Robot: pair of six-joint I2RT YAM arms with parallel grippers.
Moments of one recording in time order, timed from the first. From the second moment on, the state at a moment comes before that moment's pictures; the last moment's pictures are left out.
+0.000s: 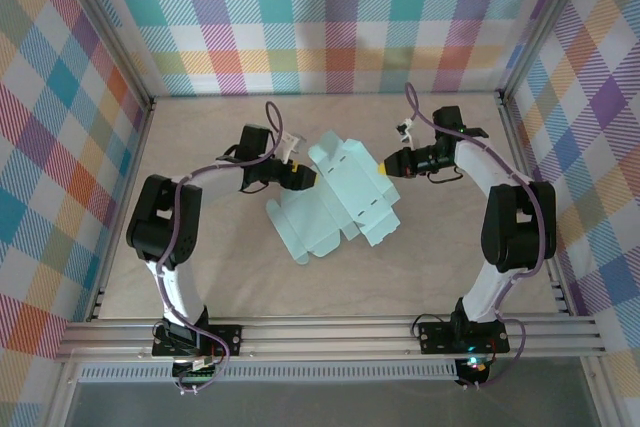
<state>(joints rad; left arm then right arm) -0.31 1.88 1.17 -0.10 0.73 0.00 0.11 1.77 1.32 -0.76 -0.96 -0.14</state>
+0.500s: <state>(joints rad) -0.25 1.91 1.18 -0.11 0.81 0.00 0.11 1.76 1.32 -0.79 -1.00 -0.19</state>
